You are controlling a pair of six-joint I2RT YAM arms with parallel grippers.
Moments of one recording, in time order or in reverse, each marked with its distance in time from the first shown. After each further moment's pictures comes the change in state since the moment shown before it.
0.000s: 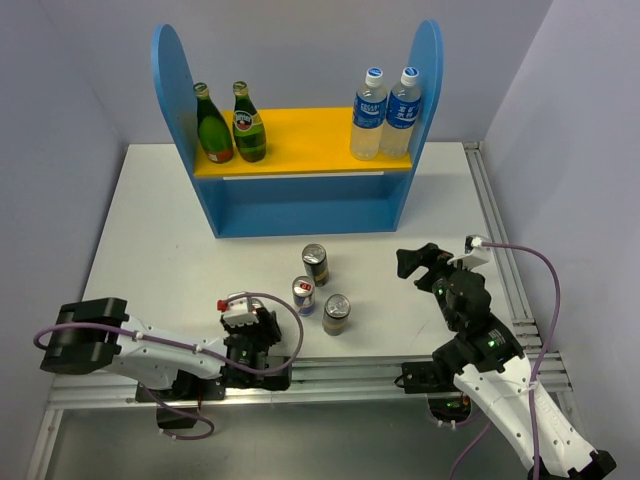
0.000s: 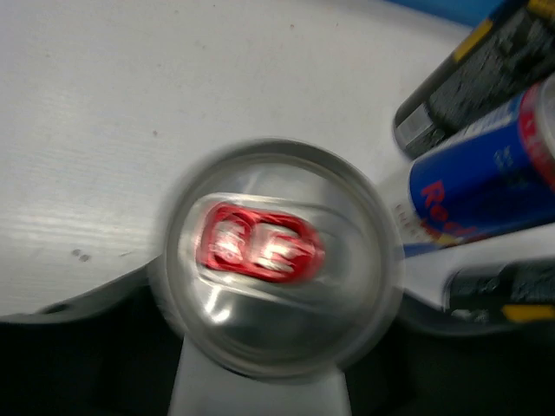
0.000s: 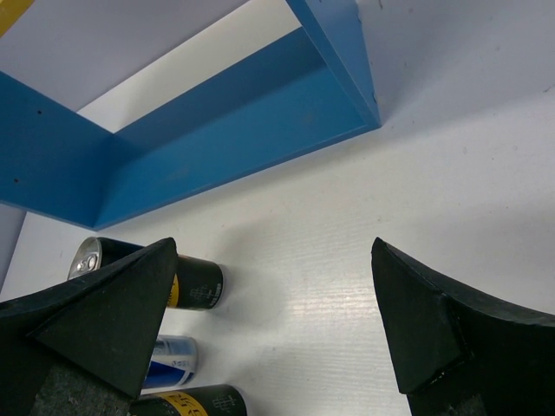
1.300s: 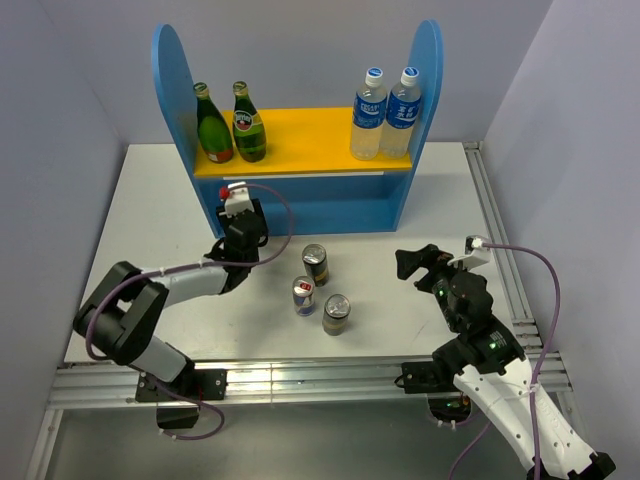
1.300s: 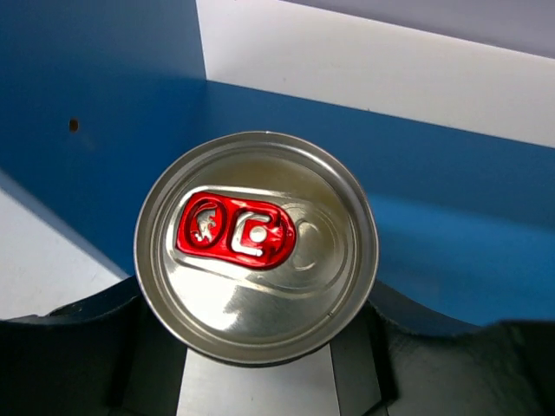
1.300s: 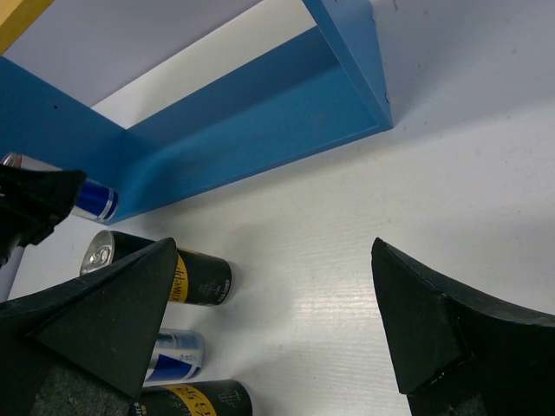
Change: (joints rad) left arm 1.002 0.239 0.143 1.302 0.443 1.525; right arm 0.000 -0.022 -0.002 0.005 -0.027 -0.006
